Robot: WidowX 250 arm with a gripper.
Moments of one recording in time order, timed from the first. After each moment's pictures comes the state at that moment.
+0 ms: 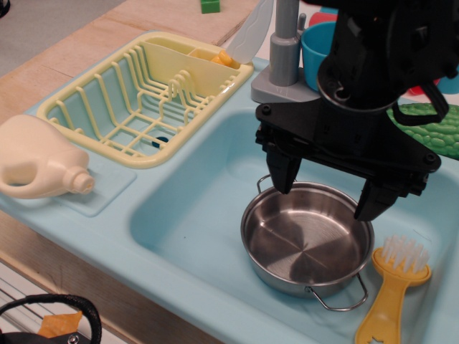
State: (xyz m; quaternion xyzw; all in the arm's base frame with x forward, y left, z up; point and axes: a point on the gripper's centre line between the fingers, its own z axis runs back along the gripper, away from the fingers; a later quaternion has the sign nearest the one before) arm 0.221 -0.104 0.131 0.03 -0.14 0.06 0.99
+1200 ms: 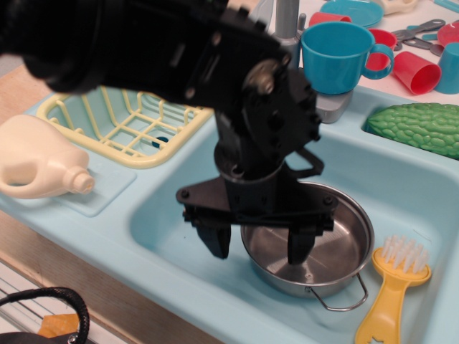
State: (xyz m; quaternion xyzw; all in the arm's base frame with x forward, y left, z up) arm 0.193 -0.066 0.075 -0.03 -0.11 0.21 0.97
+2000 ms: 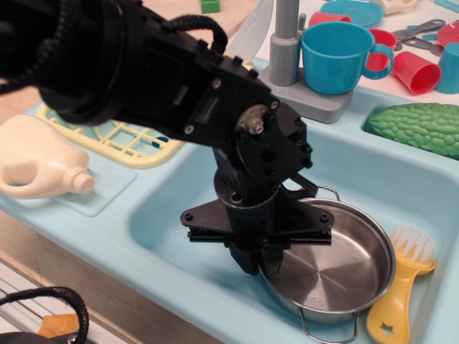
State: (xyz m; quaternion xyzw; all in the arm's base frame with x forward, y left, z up) arm 0.194 -0.069 0.059 -0.05 -0.11 0.22 0.97
